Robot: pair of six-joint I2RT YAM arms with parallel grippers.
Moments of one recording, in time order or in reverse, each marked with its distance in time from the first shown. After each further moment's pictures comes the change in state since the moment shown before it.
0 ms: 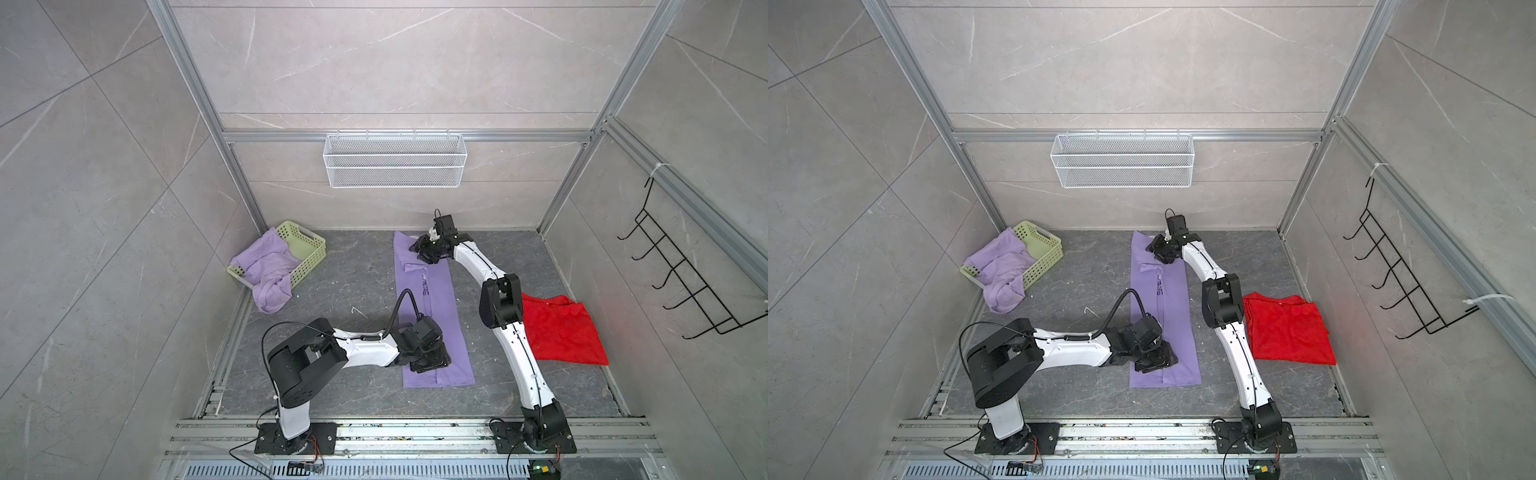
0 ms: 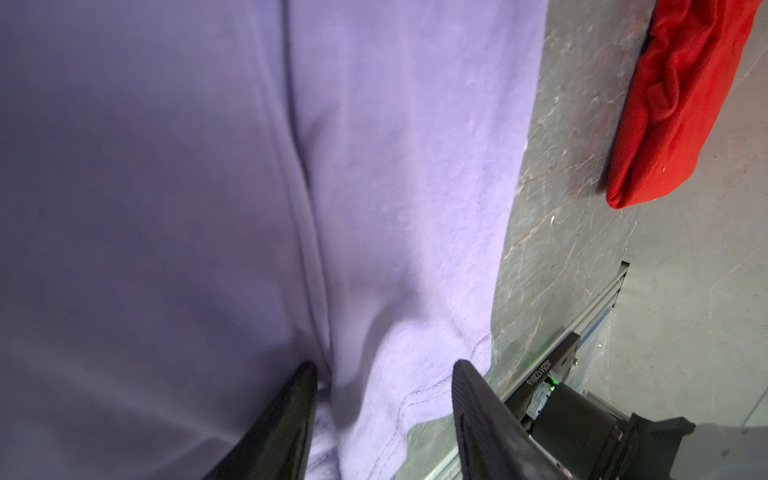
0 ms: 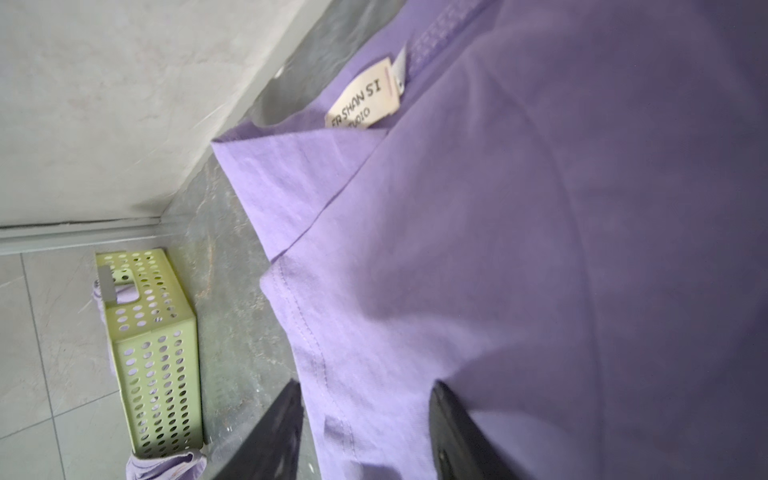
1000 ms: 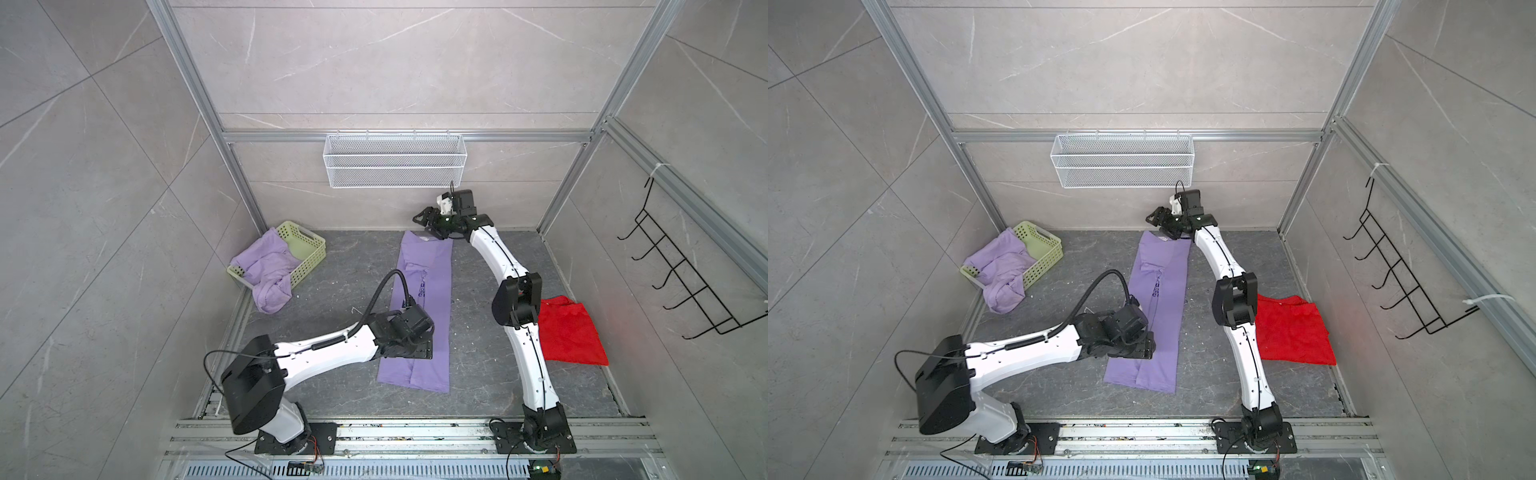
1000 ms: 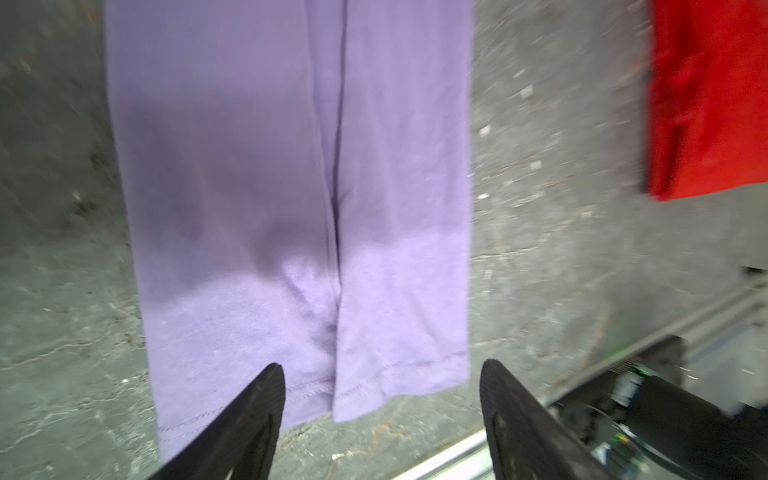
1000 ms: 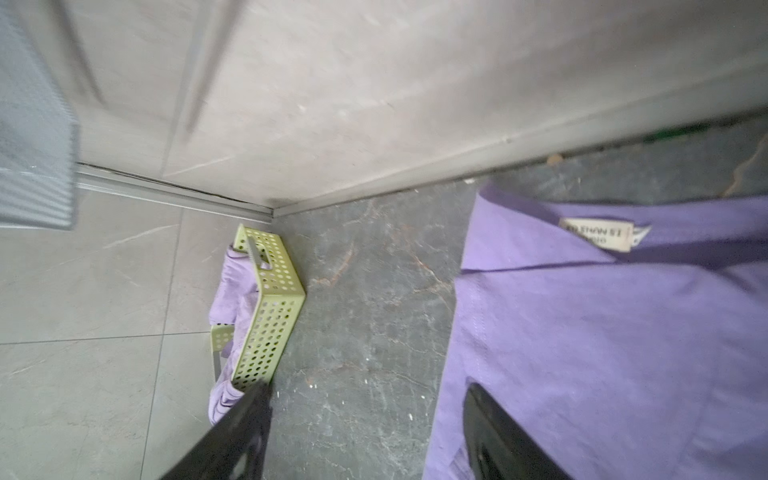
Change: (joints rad) left arm 0.021 -0.314 0.148 -0.491 -0.304 0.277; right arm -0.040 -0.225 0.039 0.016 -0.126 -0.155
